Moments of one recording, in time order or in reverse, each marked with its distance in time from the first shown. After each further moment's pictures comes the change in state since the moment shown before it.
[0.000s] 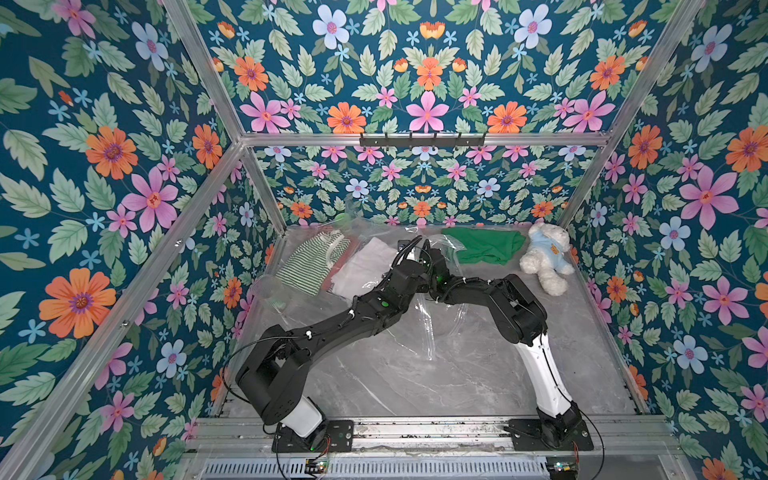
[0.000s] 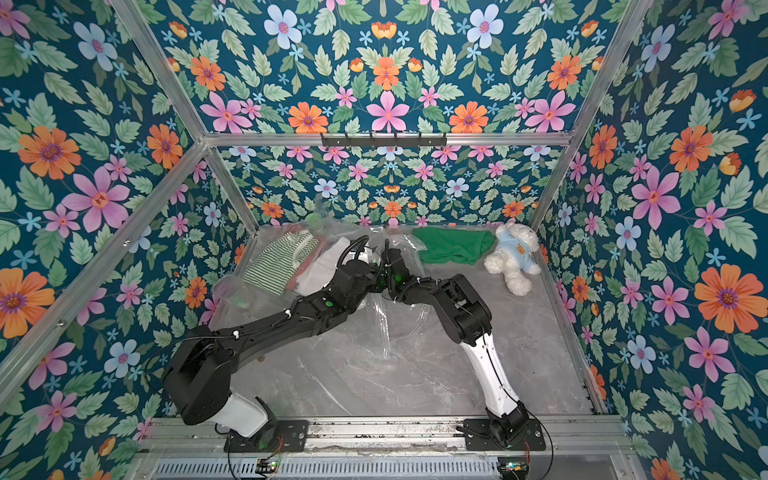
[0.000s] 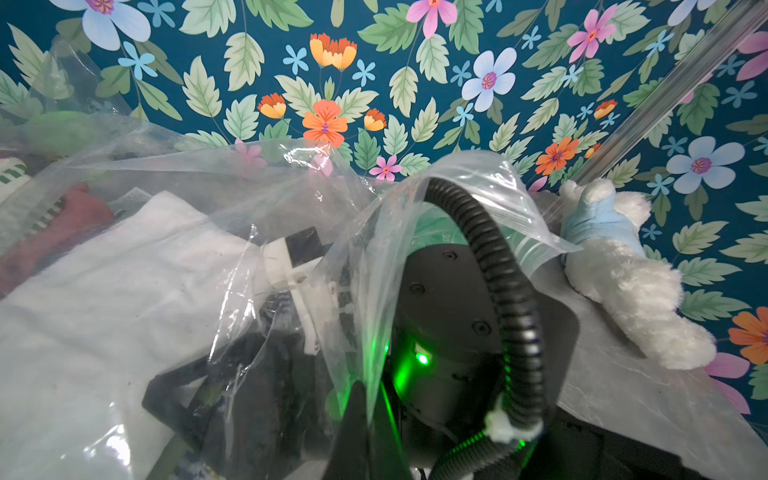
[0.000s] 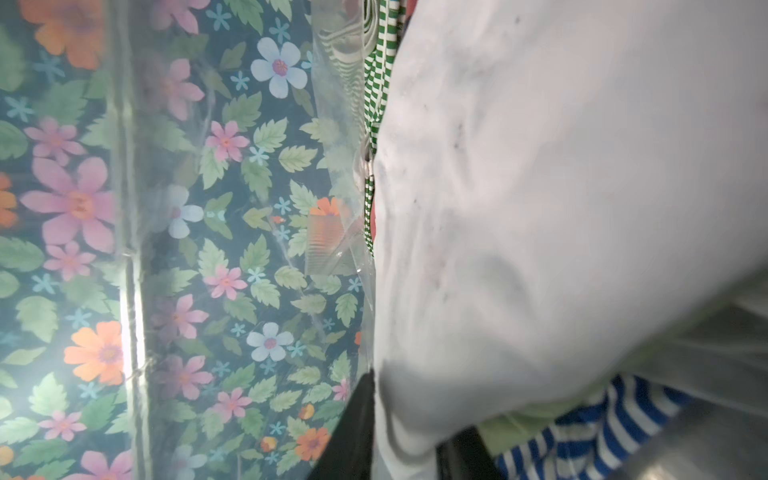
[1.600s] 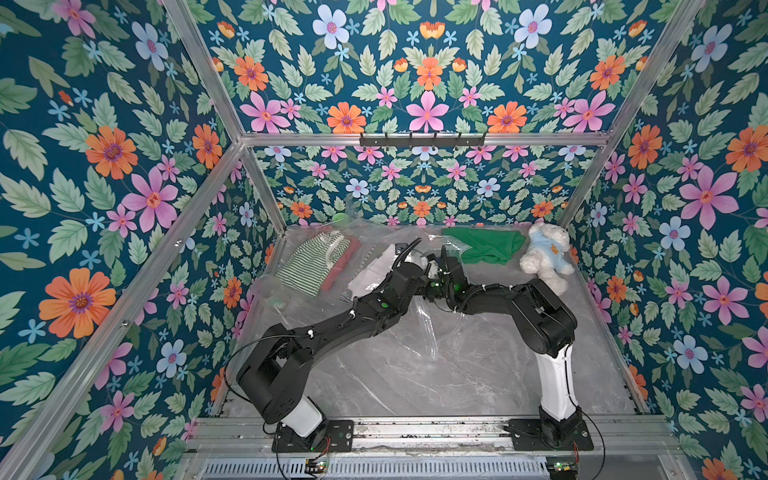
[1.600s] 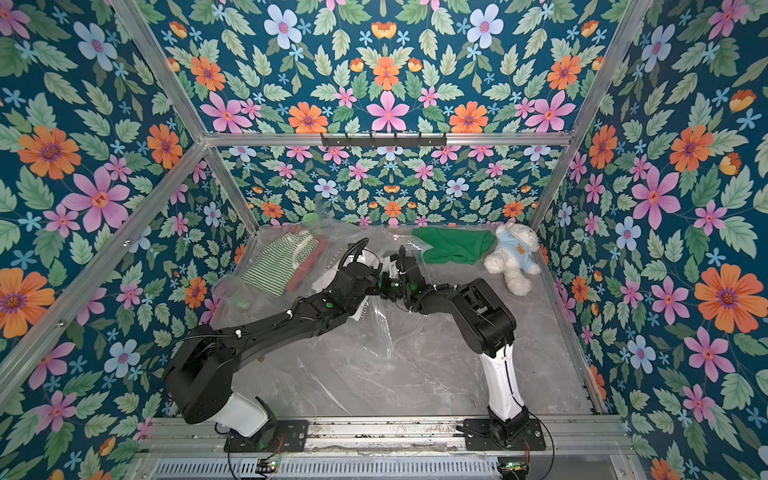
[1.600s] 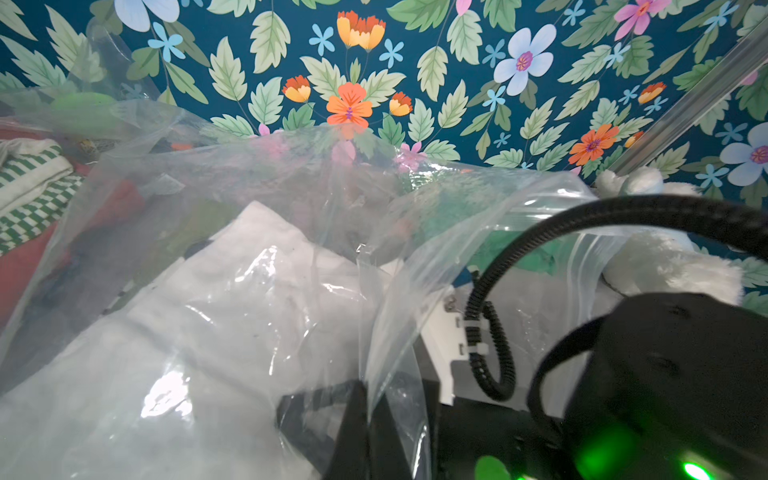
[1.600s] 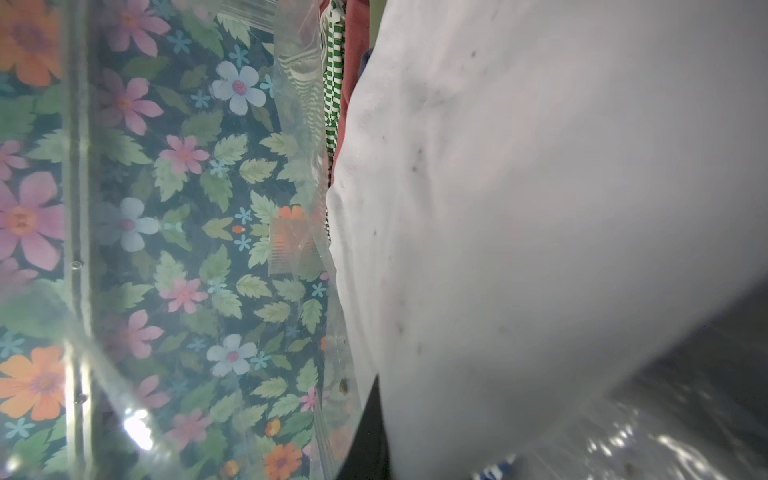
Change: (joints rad) left arm 0.014 0.006 -0.026 -0.019 -0.042 -0.016; right arm -0.030 -0.274 -0.365 -0.013 0.129 -0.076
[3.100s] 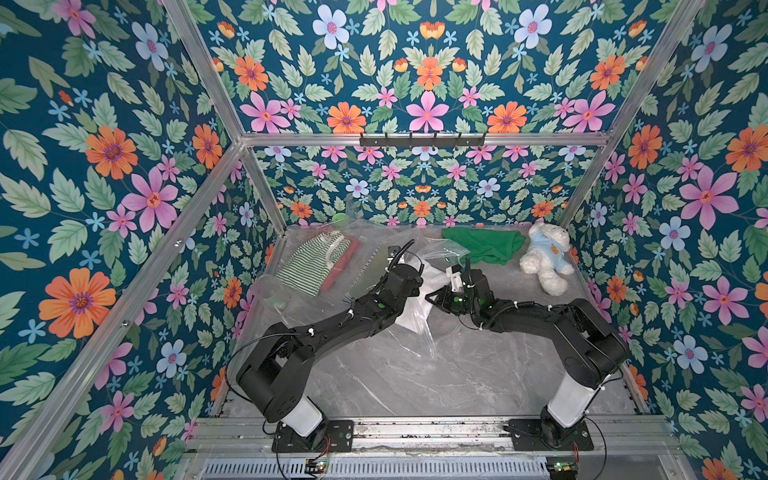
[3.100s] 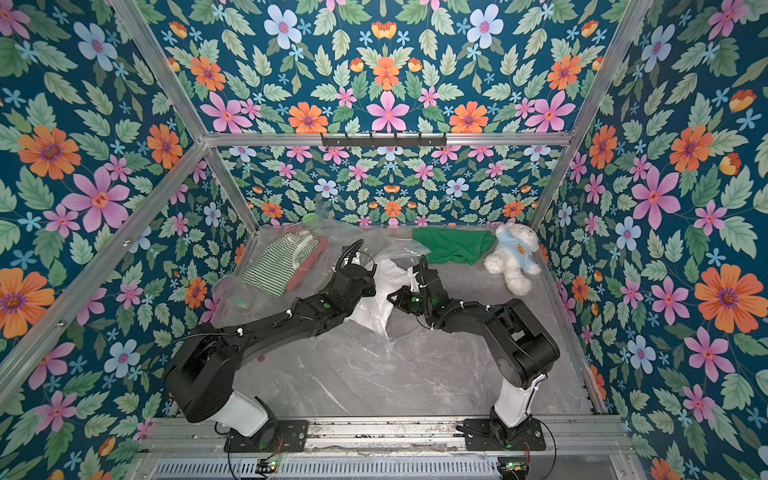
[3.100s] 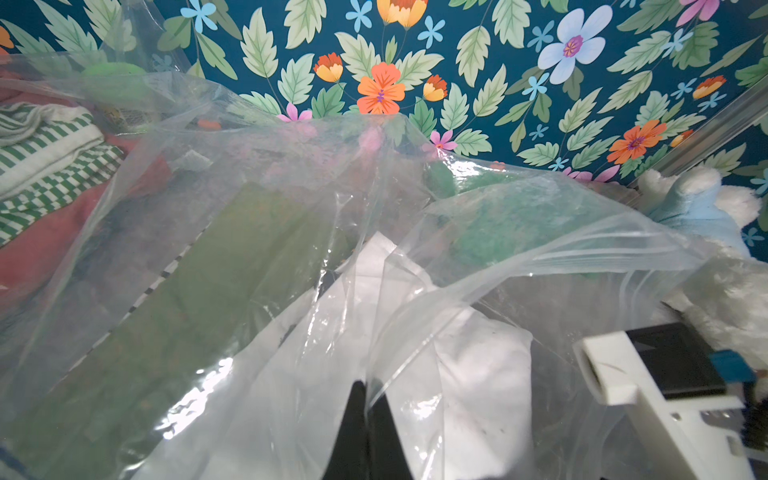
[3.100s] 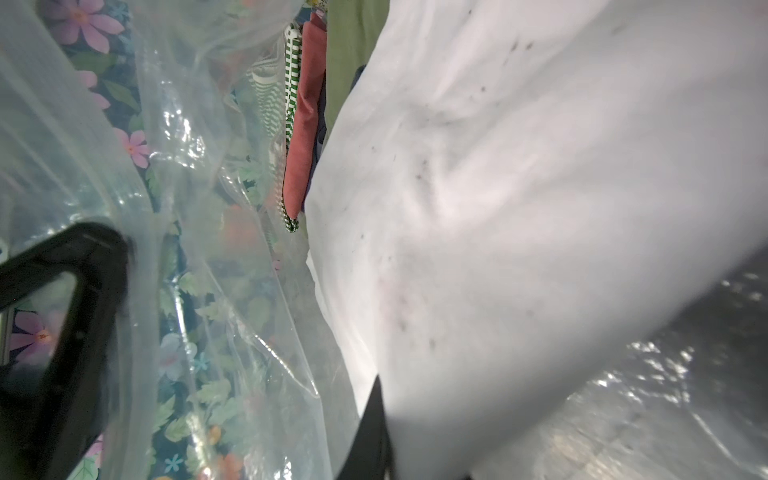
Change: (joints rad) left arm 0.033 0.005 -0.037 0.005 -0.002 -0.033; right arm -0.032 -0.324 -0.327 -0.111 0.132 -0.128
